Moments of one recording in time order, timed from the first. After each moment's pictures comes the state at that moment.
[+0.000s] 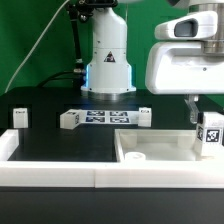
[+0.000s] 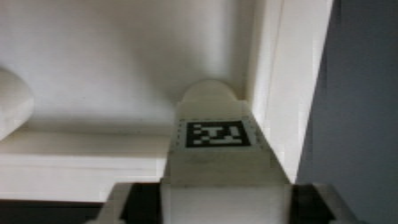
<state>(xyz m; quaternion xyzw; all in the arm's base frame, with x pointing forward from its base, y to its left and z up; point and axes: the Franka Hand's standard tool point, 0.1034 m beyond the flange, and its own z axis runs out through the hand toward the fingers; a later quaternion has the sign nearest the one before) 0.621 0.121 0.085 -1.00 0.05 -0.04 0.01</state>
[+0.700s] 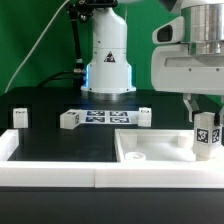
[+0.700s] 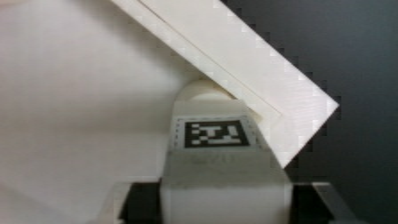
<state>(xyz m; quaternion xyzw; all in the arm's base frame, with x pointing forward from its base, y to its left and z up) 0.620 0.117 0.083 -0.86 0.51 -0.03 0.06</state>
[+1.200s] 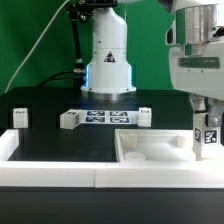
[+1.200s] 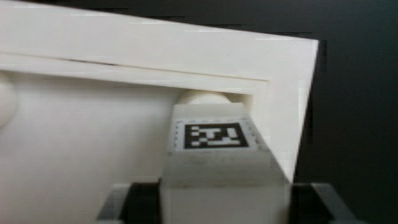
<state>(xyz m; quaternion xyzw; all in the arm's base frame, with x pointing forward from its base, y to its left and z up) 0.620 0.116 0.082 -0.73 0.68 -0.01 0.07</state>
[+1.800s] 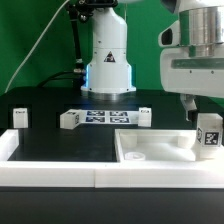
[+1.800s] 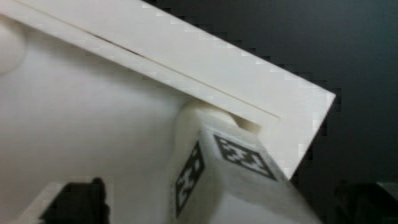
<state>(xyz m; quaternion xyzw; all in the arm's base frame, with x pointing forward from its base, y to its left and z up) 0.618 0.123 0.081 -0.86 0.50 -0.02 0.06</state>
